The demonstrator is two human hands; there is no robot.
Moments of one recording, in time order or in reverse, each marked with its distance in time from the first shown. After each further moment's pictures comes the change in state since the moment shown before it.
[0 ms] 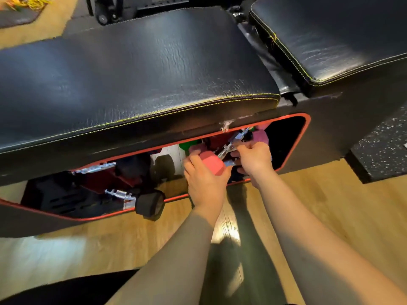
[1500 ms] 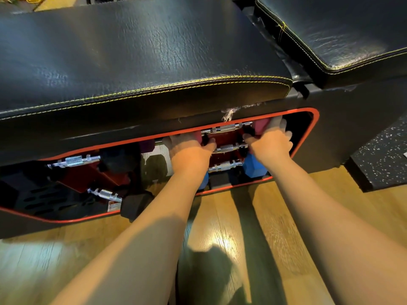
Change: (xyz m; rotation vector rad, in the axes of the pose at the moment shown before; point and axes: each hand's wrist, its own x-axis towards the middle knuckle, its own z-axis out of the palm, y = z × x) left_hand 0.074 0.016 -0.011 0.364 -0.321 -0.017; right_hand 0.047 -0.003 -0.023 -0.798 0.270 -0.234
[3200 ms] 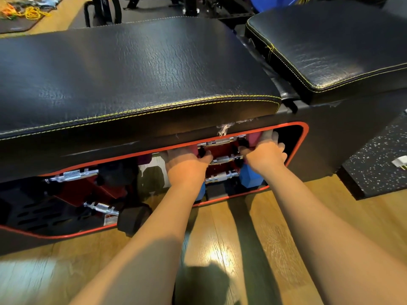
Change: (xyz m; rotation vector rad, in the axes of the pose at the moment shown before) left_hand 0.004 -0.001 0.003 -0.049 -0.023 -0.040; right_hand -0.002 -0.004 -0.008 0.013 -0.065 0.010
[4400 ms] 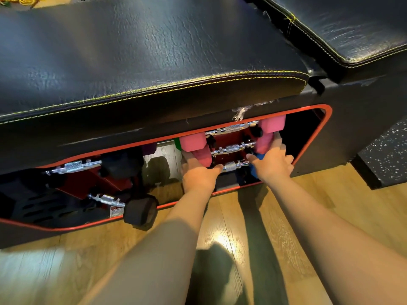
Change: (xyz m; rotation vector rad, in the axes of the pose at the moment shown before) left_hand 0.025 -0.045 0.071 -0.221 -0.072 -0.136; right_hand -0.002 0.037 0.066 0.063 0.034 0.127
